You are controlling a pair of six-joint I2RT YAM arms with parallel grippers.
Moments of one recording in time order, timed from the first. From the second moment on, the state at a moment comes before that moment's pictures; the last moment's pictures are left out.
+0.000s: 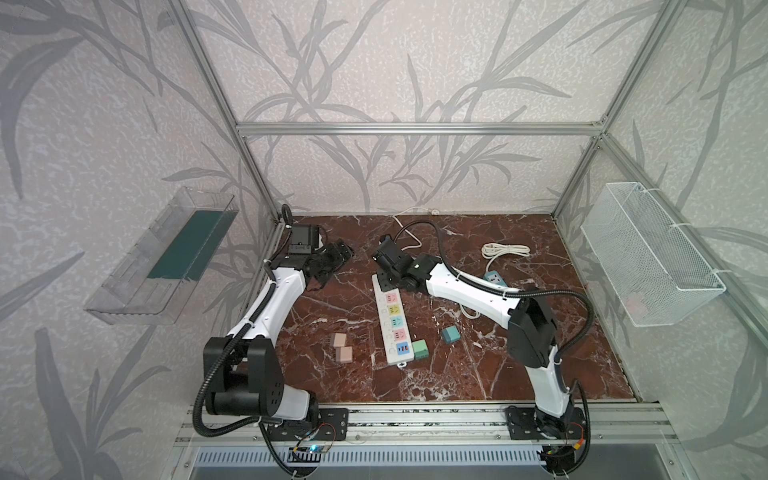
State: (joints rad) left arm -0.02 1.44 1.14 -0.53 0.30 -0.75; right arm 0.93 2.13 1.91 -0.70 0.30 0.49
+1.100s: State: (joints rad) left arm 0.05 1.42 1.15 -0.53 0.31 -0.73; right arm 0.84 2.41 2.28 -0.96 0.12 0.54
